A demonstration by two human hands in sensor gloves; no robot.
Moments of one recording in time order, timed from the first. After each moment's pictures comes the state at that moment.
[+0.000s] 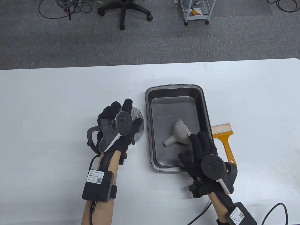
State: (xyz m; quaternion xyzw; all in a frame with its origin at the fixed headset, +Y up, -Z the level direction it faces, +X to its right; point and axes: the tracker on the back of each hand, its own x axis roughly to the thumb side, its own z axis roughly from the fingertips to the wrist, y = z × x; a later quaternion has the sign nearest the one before) left_hand -0.139 -0.627 -0.197 -0.01 0.05 0.10 0.99; right_hand 0.181 -0.692 -0.109 0.00 -0.03 0.97 0.25
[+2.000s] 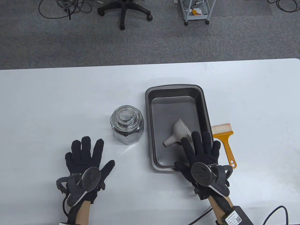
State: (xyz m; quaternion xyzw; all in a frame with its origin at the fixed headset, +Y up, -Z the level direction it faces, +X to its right) left_hand -0.230 -0.708 -0.069 0.06 0.05 0.04 1.00; right_hand 0.164 -0.694 -0.101 0.09 -0.05 0.99 0.09
